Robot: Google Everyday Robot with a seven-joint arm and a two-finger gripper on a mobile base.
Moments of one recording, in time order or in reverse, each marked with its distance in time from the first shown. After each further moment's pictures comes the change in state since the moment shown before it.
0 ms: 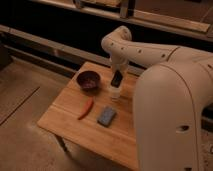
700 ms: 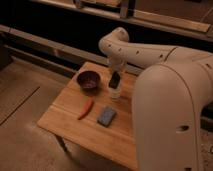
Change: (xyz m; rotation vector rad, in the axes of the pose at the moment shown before) arm 0.010 0.004 0.002 -0.003 0.007 0.000
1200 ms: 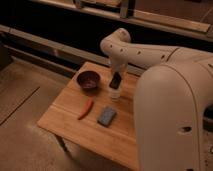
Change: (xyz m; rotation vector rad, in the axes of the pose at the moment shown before) arm 0.000 -0.007 0.002 0.003 0.004 0.018
